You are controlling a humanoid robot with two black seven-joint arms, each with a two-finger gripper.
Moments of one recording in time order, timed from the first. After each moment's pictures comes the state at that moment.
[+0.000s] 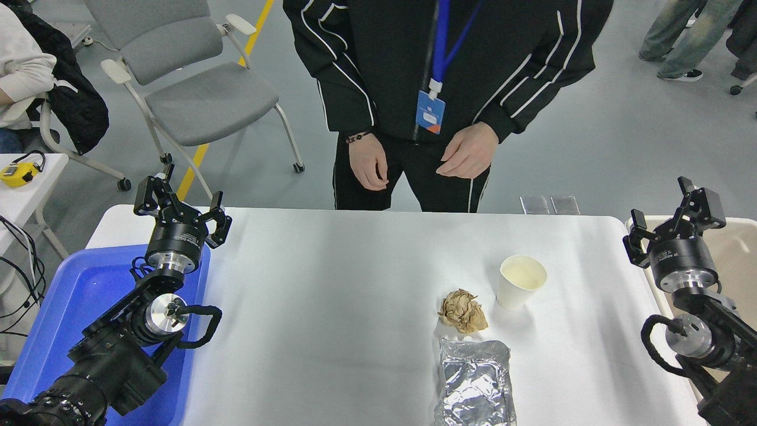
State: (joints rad) left arm -0.53 0.22 -1.06 -0.60 0.23 -0.31 -0.59; right arm 0.44 -0.40 1.02 0.75 -0.30 0.01 0.56
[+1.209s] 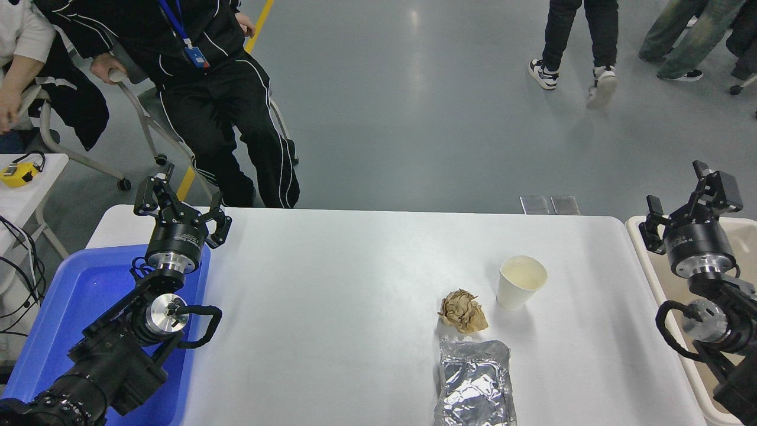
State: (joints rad) left arm -0.53 0.22 -1.06 -0.60 0.23 -0.31 -0.59; right arm 0.52 -0.46 0.96 0.70 -0.30 0.01 0.56
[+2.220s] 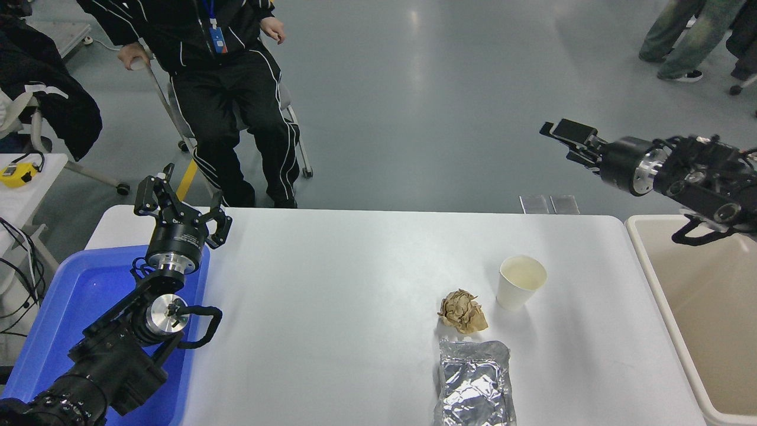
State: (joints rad) left arm -0.53 0.22 -1.06 -0.60 0.23 -0.31 -0.59; right arm 1.33 -0.47 -0.55 0.56 -0.50 0.12 0.55
